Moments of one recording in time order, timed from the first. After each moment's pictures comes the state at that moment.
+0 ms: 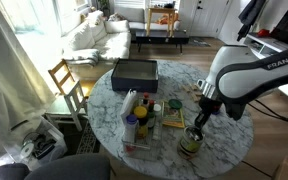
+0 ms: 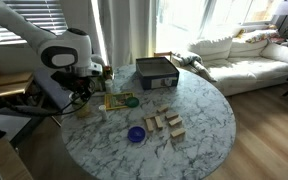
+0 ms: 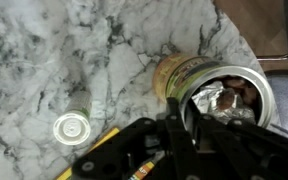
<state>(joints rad) 0.01 0.06 0.03 -2.41 0.28 2.39 -0.31</state>
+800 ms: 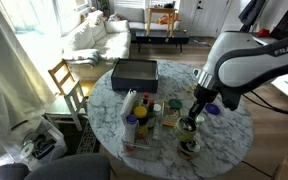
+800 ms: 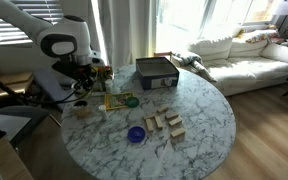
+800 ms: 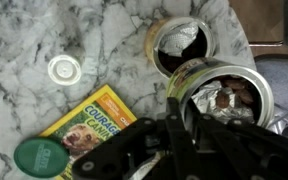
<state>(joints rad) 0.02 0.03 0.05 -2.33 0.26 2.37 -0.32</state>
